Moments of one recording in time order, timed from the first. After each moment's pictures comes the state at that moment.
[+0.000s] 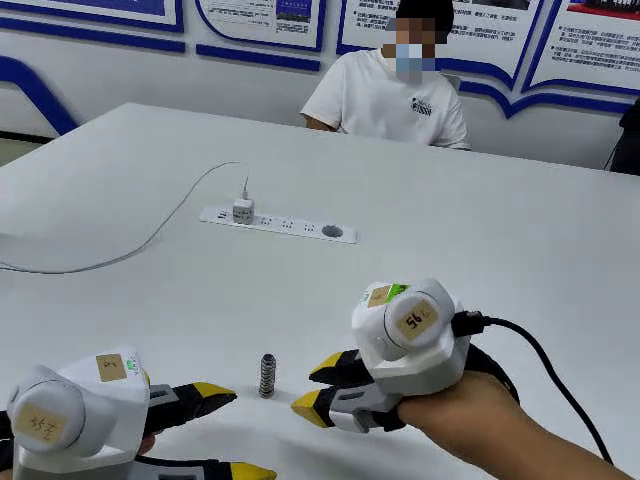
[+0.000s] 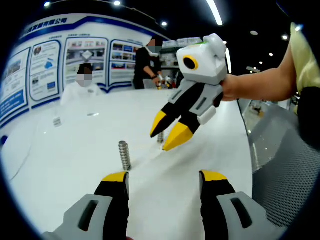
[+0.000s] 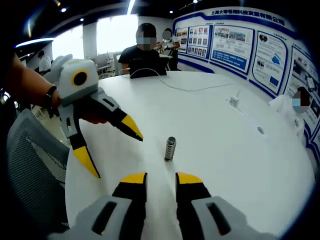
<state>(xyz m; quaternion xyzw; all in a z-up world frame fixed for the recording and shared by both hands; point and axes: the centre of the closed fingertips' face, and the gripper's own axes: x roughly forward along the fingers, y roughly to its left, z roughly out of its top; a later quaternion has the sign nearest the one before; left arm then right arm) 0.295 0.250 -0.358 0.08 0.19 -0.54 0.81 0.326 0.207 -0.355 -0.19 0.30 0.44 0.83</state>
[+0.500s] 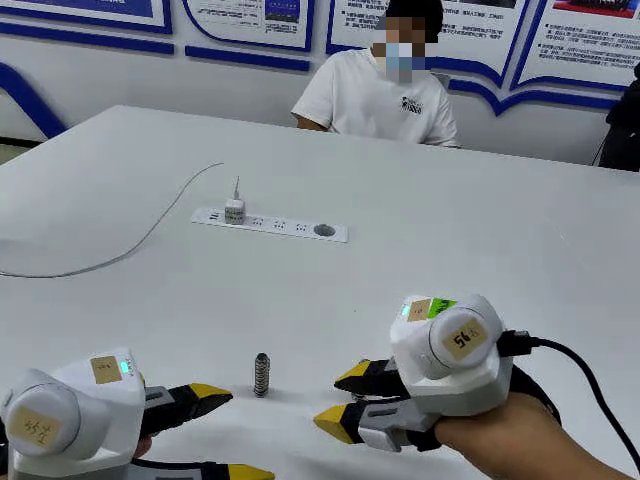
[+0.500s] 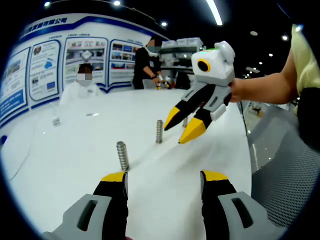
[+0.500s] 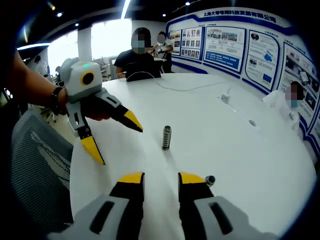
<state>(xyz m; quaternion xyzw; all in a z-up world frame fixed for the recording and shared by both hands) 0.293 0.247 -0.357 0.08 0.19 -0.55 0.81 0.308 0.178 -0.348 -0.17 0.29 0.42 0.84</state>
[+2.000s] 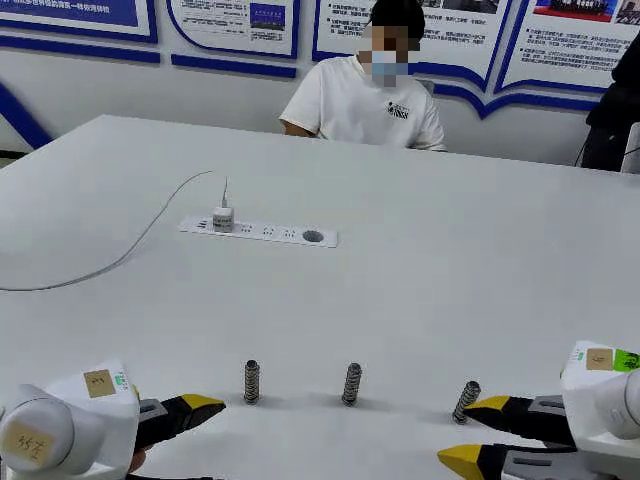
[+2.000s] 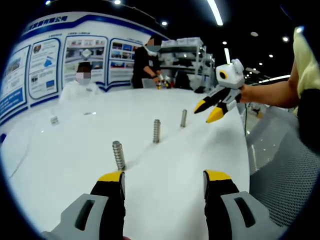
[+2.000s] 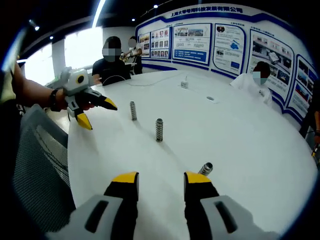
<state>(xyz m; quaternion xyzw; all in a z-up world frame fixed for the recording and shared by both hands) 0.288 0.243 -0.357 0.07 0.19 -0.55 0.81 0.264 0.047 -0.343 -0.12 0.30 0.31 0.89</state>
